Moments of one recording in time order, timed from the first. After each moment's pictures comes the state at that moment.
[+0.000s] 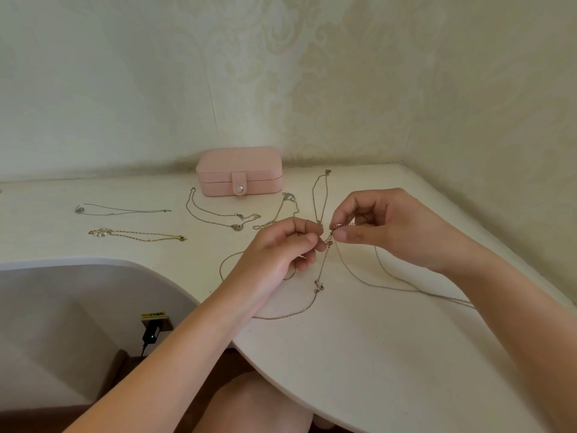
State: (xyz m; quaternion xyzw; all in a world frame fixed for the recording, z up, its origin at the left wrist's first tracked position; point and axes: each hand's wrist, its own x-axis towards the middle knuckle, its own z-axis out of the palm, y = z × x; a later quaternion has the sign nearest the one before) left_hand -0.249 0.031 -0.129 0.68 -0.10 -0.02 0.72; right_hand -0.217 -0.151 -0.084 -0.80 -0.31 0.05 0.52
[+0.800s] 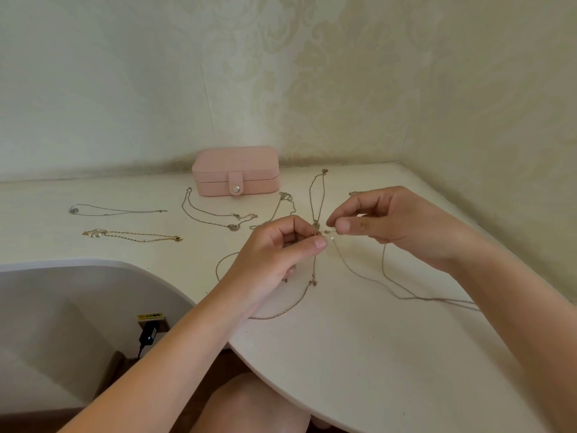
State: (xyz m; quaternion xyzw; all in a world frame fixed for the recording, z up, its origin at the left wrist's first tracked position) left_hand -0.255 0.030 -0.120 0.71 -0.12 0.00 0.69; right_hand -0.220 -0.157 -0.073 -0.80 -0.24 0.11 0.53
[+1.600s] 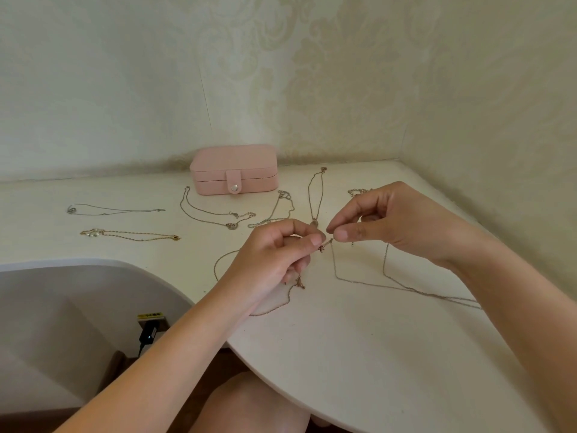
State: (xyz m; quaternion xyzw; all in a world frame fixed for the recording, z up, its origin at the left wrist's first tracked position) left_hand -0.253 0.029 -0.123 0.72 -0.08 -0.02 0.69; right_hand -0.219 -0.158 -0.075 -0.82 -0.26 0.09 0.50
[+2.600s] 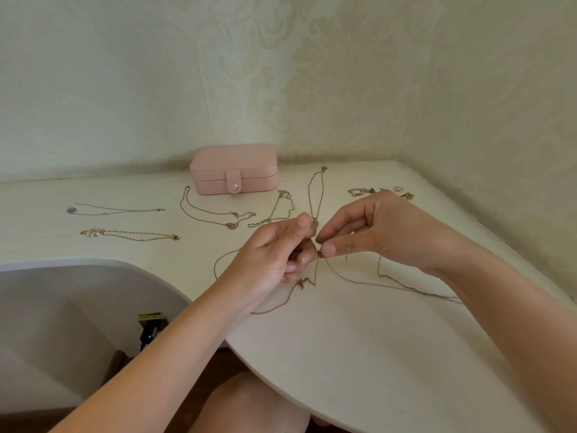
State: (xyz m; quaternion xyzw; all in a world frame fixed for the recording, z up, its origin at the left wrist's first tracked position) left_hand -0.257 0.027 -0.119 0.69 -0.12 -0.05 0.72; right_hand -0.228 -0.147 -0.076 -0.81 -0.22 0.15 0.52
